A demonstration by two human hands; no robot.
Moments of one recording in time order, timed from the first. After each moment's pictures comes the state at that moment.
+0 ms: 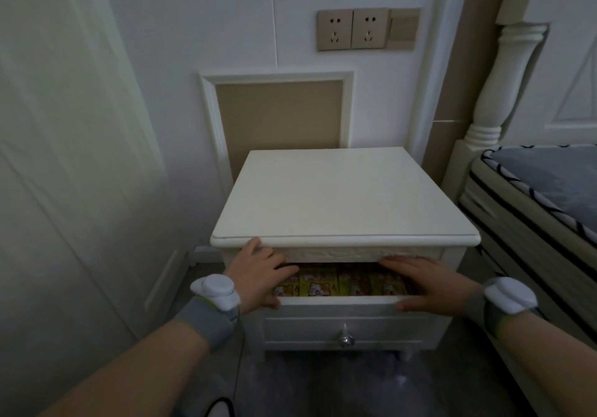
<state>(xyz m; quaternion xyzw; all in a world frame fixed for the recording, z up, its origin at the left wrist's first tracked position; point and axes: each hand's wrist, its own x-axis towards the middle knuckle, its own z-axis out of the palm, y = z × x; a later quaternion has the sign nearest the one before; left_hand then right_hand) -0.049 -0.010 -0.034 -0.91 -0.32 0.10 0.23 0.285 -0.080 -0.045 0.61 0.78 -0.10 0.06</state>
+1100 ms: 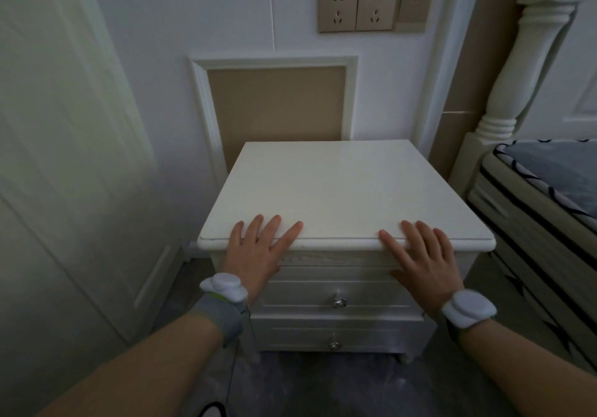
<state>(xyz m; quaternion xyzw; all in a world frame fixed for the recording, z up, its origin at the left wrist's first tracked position) -0.026 0.022 -0.059 -0.84 -0.48 -0.08 0.24 0.278 -0.049 -0.089 0.63 0.72 0.27 -0.13</state>
